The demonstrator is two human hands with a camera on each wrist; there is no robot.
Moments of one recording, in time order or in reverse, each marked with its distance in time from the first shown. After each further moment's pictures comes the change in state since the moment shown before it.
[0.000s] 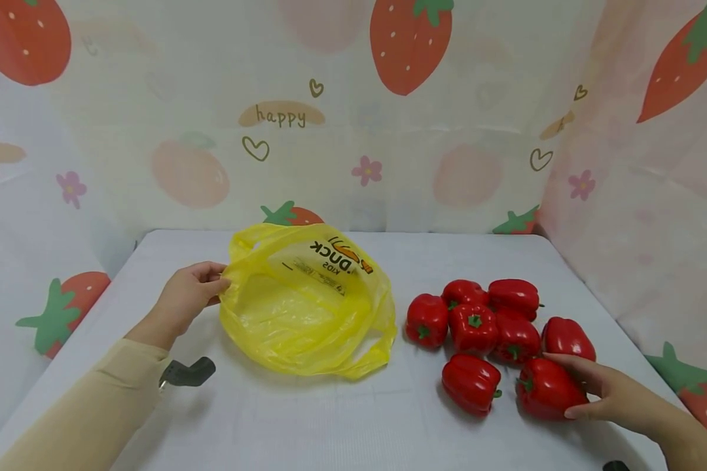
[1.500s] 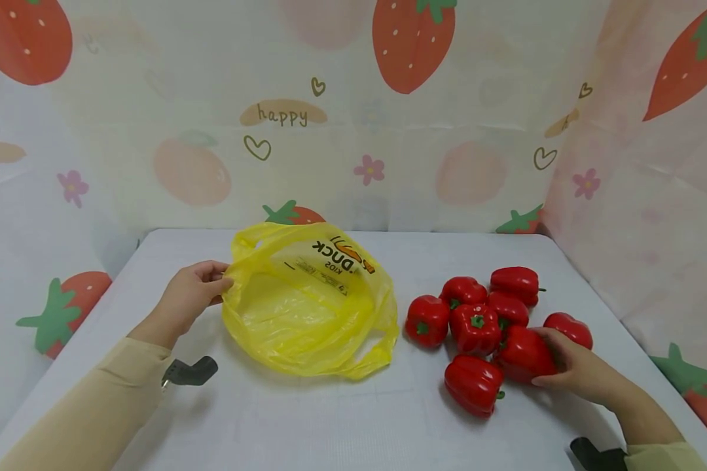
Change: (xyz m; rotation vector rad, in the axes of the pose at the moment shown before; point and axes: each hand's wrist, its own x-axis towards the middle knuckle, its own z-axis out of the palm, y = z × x) left_hand 0.003 -0.001 0.000 -0.013 -0.016 -0.015; right_hand 0.046 -0.012 0.010 -0.154 0.152 -0.033
